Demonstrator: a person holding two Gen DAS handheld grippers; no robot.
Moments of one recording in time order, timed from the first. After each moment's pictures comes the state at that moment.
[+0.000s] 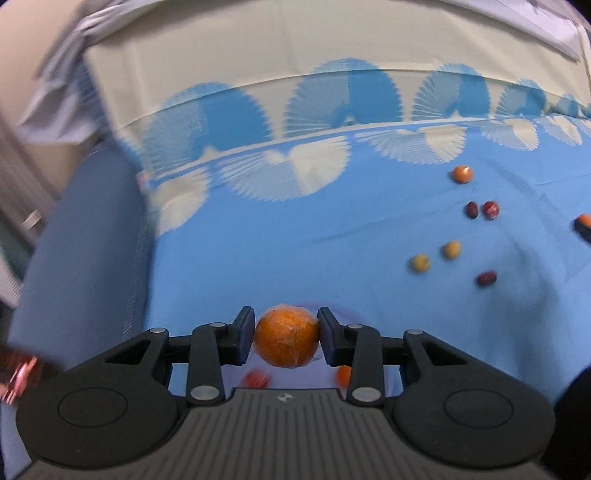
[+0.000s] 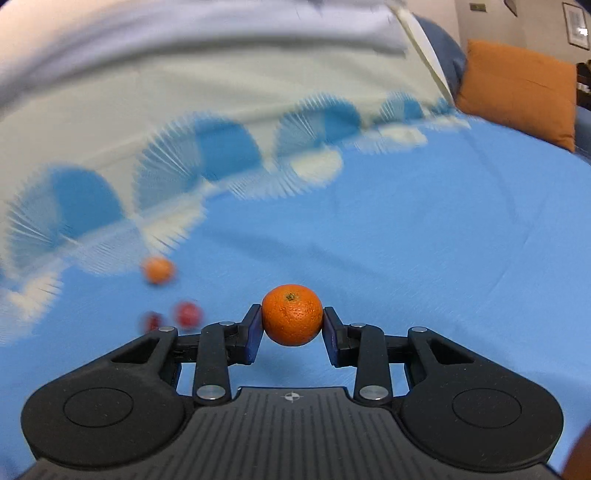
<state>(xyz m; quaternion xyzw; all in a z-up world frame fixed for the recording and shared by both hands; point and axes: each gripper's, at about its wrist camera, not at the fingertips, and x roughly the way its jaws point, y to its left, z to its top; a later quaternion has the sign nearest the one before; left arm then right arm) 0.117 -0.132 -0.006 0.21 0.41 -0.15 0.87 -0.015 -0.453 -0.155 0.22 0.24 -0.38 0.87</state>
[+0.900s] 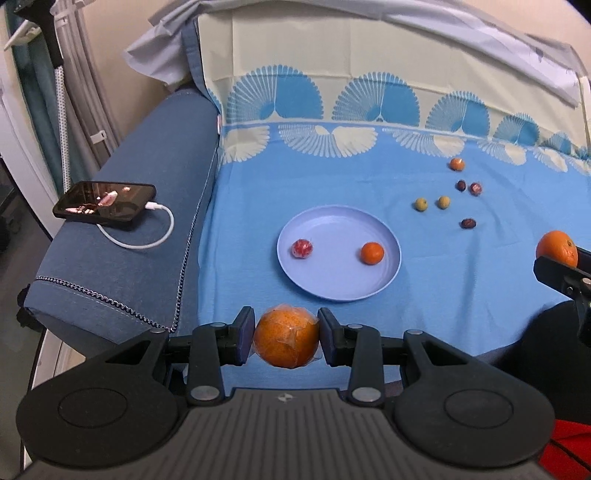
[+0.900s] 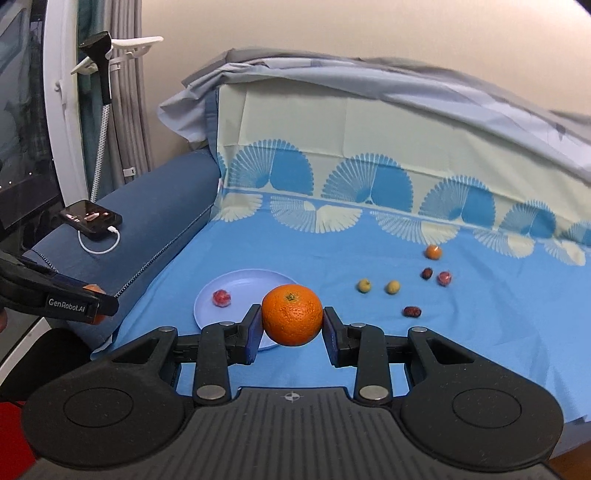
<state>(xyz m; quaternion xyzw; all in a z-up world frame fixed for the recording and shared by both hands) -0.056 0.026 0.009 0.12 0.40 -0.13 0.90 -0.167 -0.154 -0.007 0.04 0.27 -0.05 0.96</state>
